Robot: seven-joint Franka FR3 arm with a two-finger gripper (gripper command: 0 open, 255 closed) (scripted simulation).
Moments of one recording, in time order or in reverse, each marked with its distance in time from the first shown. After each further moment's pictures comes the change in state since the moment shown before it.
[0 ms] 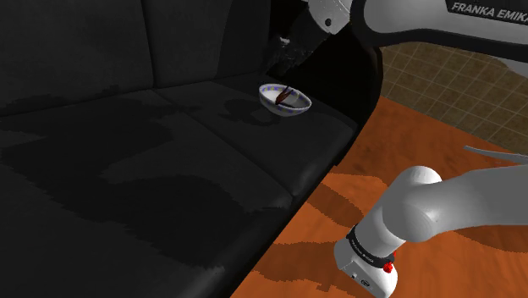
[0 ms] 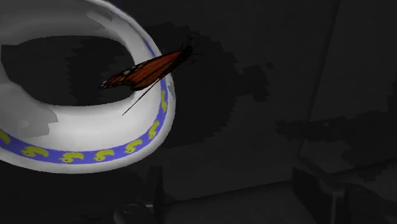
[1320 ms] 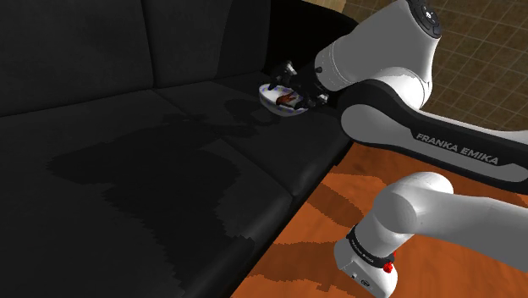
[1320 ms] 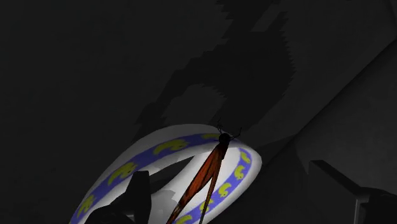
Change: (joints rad) arm -0.286 -0.402 0.376 -0.371 0.139 0.231 0.836
